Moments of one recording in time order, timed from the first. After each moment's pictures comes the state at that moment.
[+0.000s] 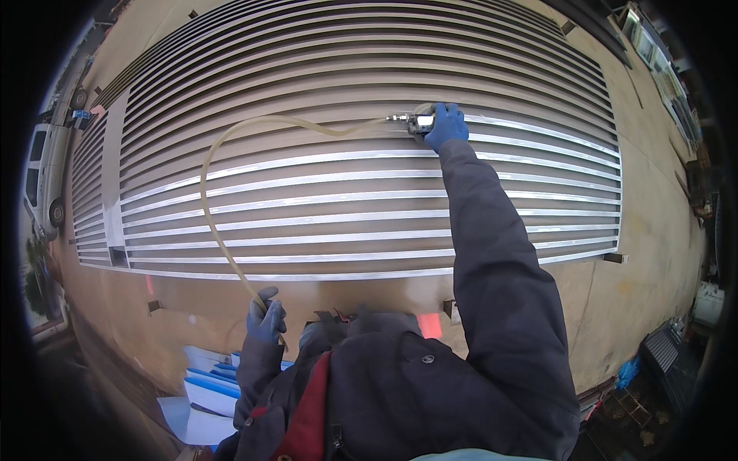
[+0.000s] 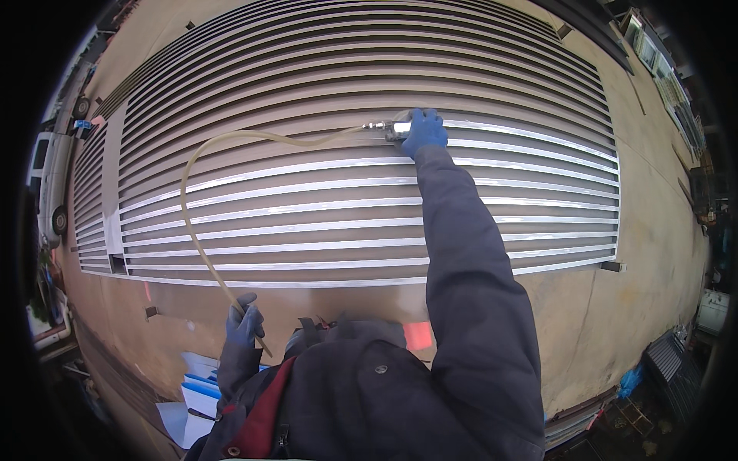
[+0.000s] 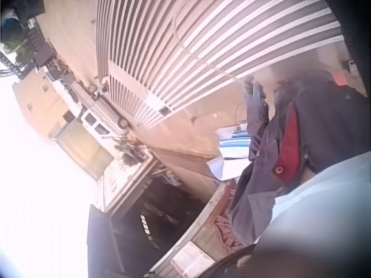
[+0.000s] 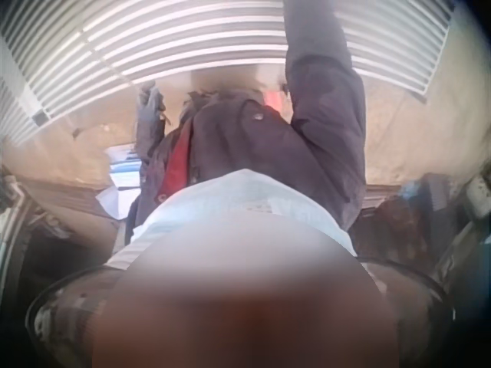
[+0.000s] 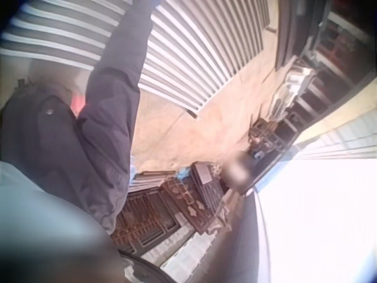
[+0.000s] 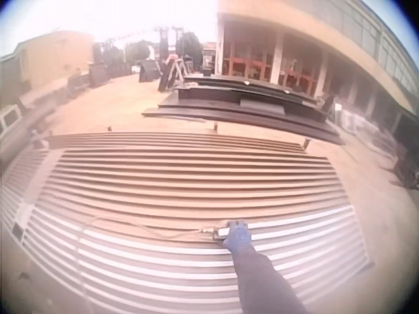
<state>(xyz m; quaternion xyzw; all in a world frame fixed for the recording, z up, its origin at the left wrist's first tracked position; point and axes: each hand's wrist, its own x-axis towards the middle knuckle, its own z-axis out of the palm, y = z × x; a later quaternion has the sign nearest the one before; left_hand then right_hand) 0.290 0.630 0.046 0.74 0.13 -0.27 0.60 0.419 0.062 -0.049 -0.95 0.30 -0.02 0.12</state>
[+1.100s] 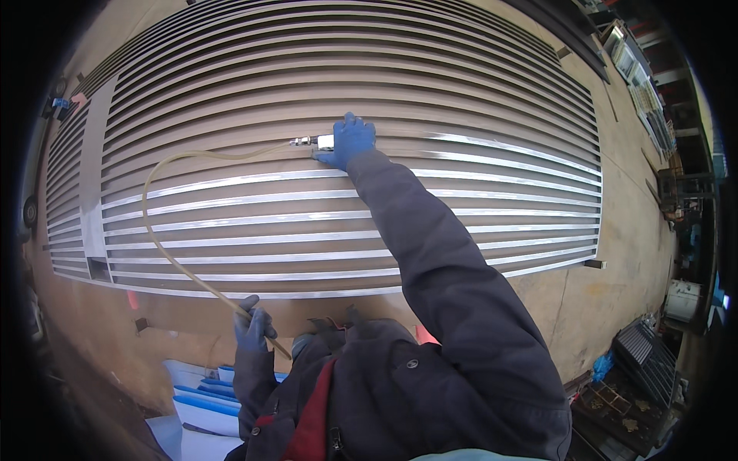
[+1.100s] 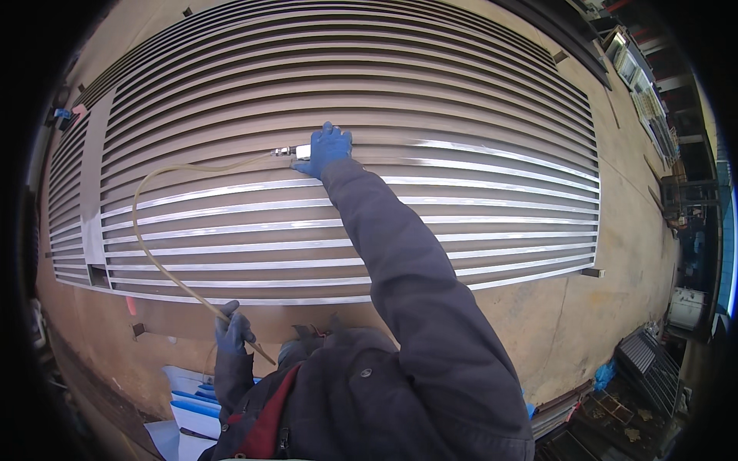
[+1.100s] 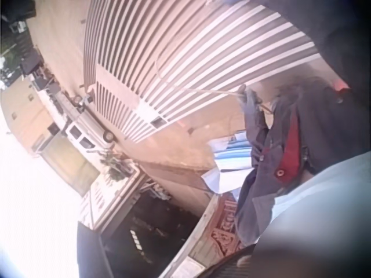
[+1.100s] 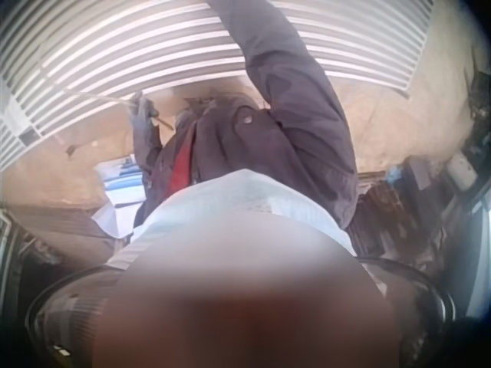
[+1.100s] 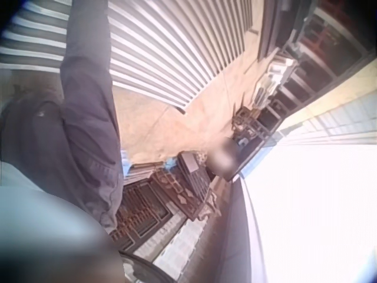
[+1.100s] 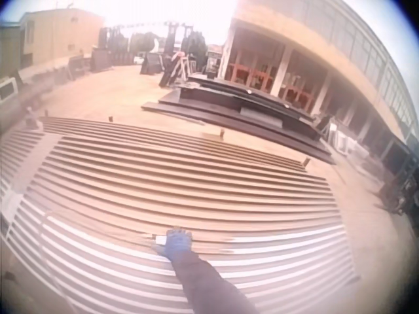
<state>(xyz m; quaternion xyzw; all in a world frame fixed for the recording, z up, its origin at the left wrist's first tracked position) 0.369 0.727 0.001 0.69 0.17 -0.23 0.67 0.587 0.309 -0.026 -0.98 0.15 0.15 0.03</state>
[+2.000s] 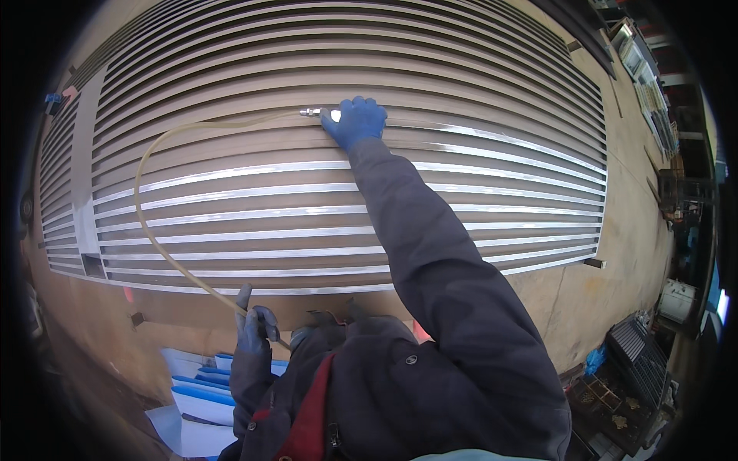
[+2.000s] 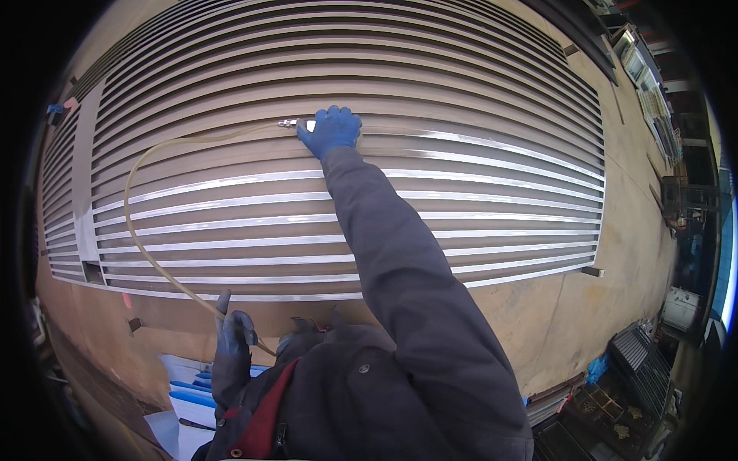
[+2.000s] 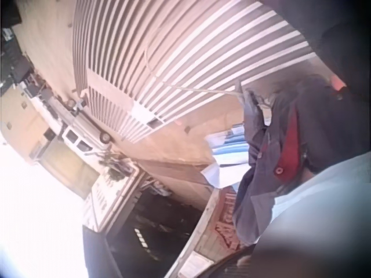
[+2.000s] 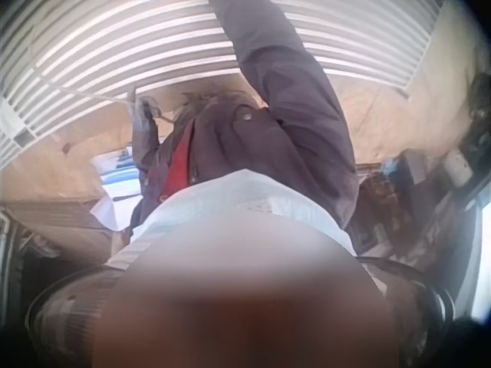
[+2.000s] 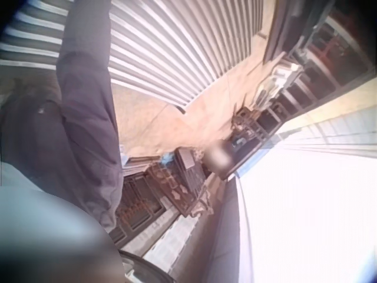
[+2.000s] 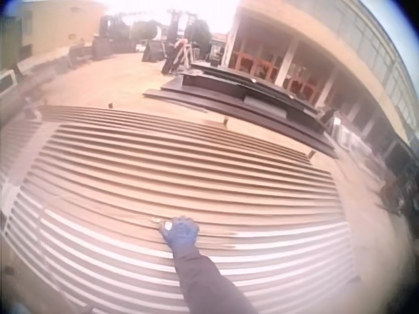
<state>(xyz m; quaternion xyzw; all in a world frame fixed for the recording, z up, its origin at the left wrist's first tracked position) 0.371 0.704 0.027 0.67 0.08 -0.29 0.68 0.605 0.284 -0.061 -0.97 0.23 0.05 0.04</state>
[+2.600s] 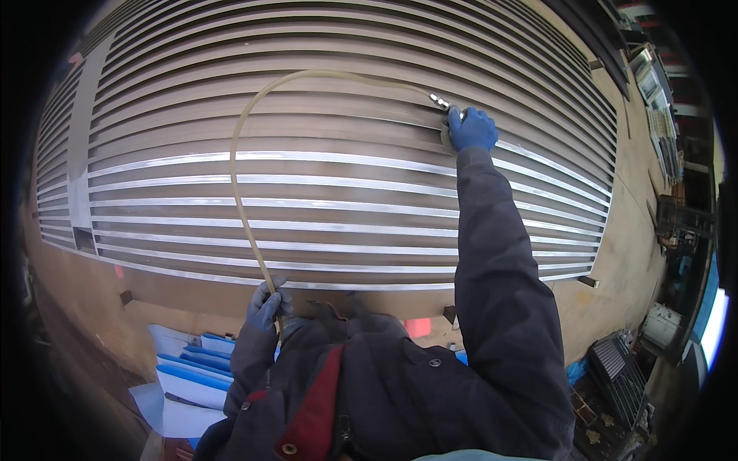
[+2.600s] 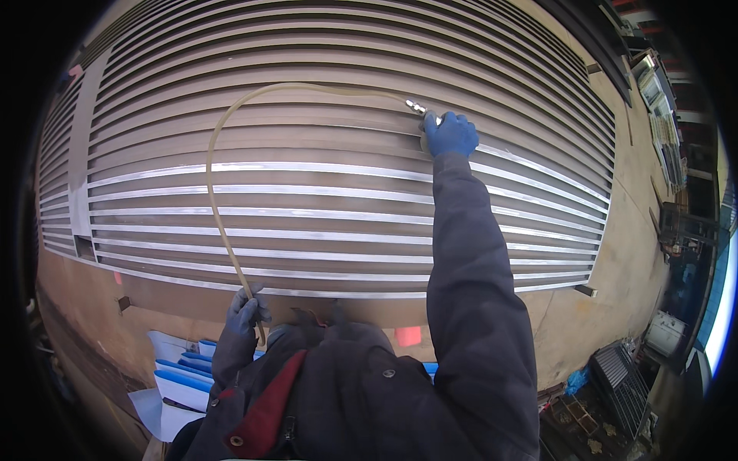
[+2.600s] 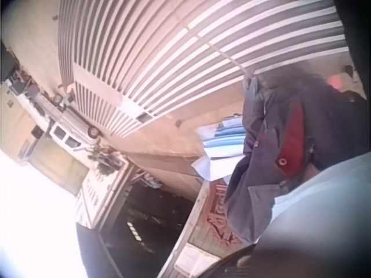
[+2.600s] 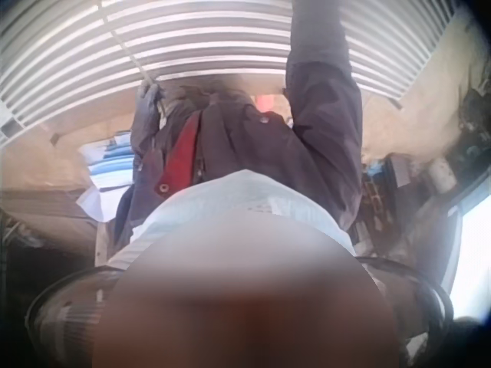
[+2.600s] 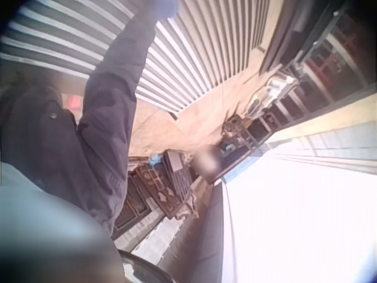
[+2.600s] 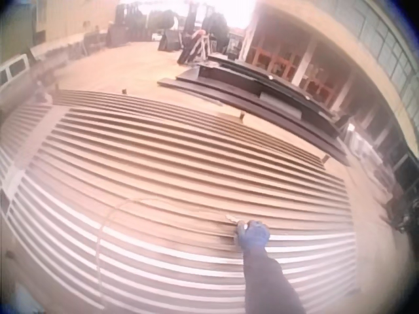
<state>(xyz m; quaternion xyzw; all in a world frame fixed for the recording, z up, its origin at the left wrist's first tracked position) 0.378 0.697 -0.033 0.59 0.18 -0.41 0.67 0.519 0.106 -0.057 -0.92 0.38 0.01 0.00</state>
